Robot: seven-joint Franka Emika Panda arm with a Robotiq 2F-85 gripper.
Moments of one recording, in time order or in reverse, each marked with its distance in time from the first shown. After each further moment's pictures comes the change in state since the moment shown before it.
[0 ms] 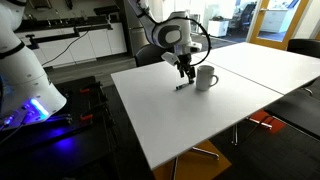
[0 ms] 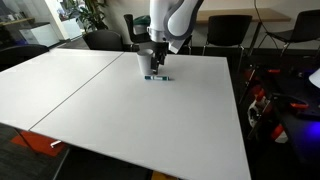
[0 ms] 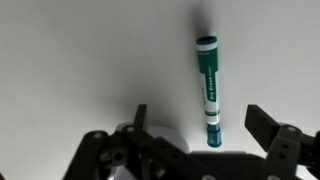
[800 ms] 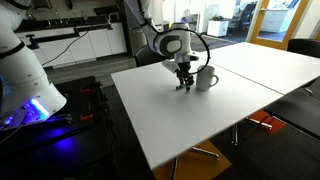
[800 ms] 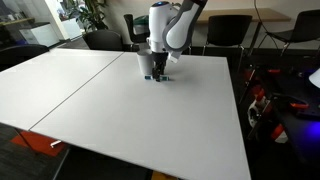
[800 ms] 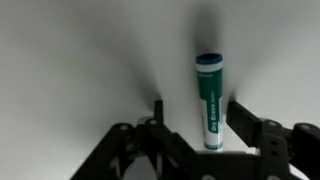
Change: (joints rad) arm 0.004 0.106 0.005 0.071 0.000 -0.003 -0.017
